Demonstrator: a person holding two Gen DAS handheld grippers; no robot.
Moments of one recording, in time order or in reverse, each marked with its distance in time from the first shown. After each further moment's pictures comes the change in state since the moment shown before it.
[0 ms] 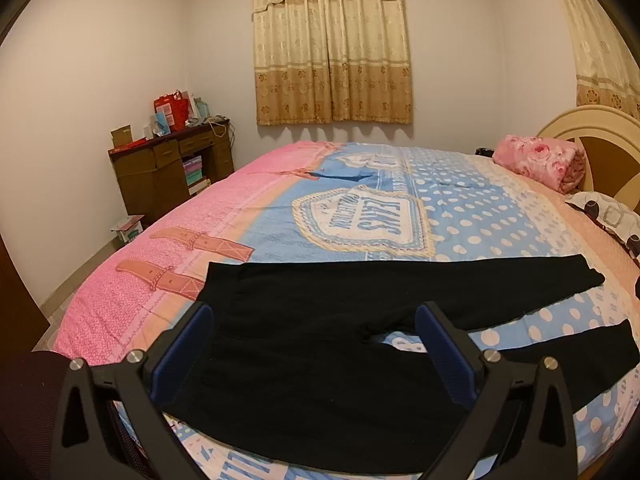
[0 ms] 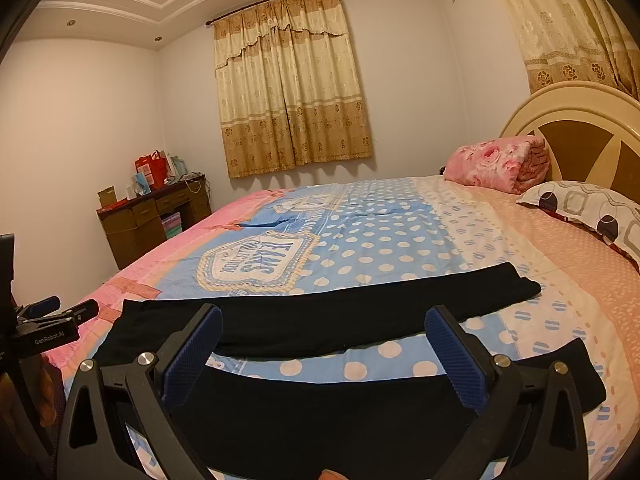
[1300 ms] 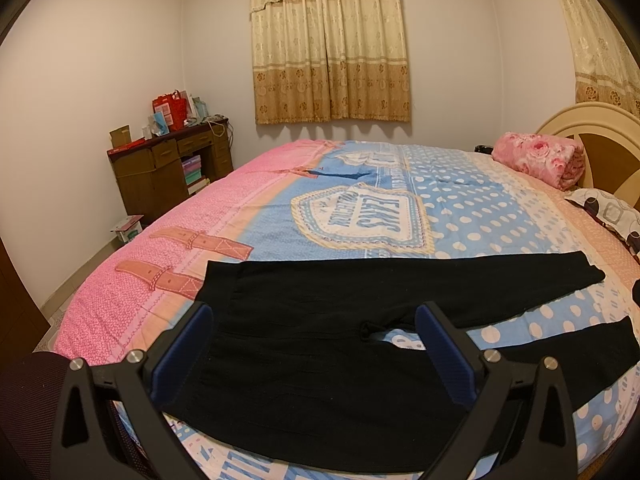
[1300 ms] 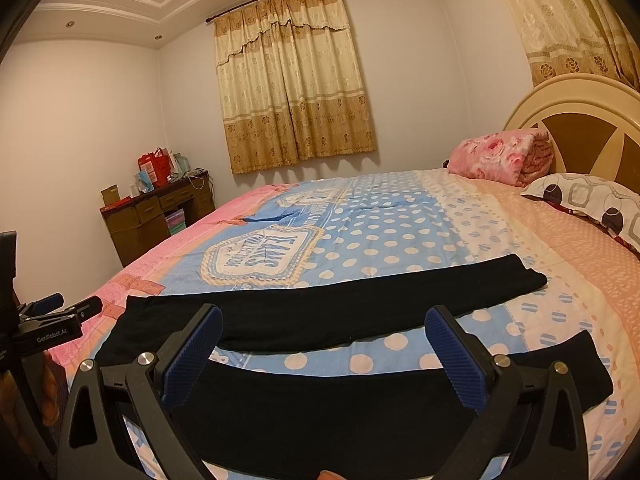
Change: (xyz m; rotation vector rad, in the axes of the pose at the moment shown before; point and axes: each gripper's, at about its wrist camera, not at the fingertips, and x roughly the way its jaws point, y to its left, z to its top) left arm 0.000 -0.004 -0.001 0.006 0.002 0.005; right arm 0.003 0.005 -0.010 0.010 0.014 0.015
